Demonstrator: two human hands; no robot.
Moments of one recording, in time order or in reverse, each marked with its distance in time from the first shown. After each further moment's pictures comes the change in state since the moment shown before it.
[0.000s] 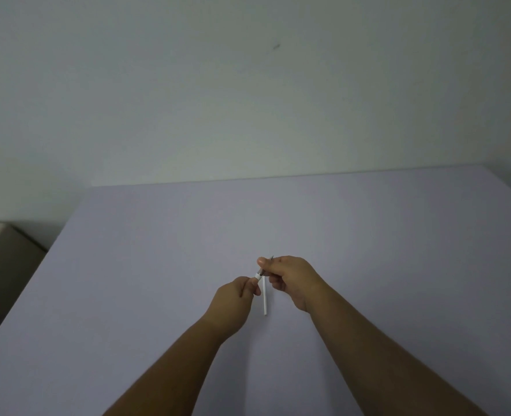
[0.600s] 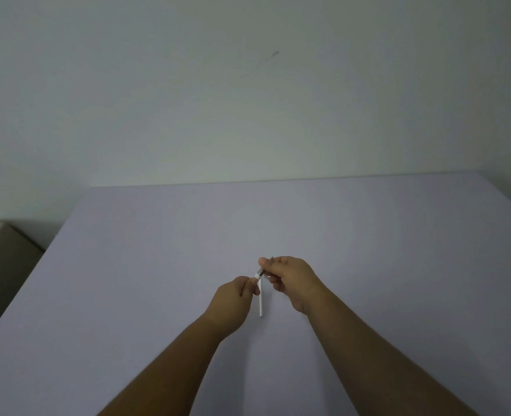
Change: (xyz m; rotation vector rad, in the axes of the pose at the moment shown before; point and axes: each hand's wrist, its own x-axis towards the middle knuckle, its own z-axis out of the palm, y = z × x) left_hand 0.000 0.008 0.003 0.033 0.001 0.022; right_hand -0.010 -0.007 -0.003 0.012 0.022 -0.010
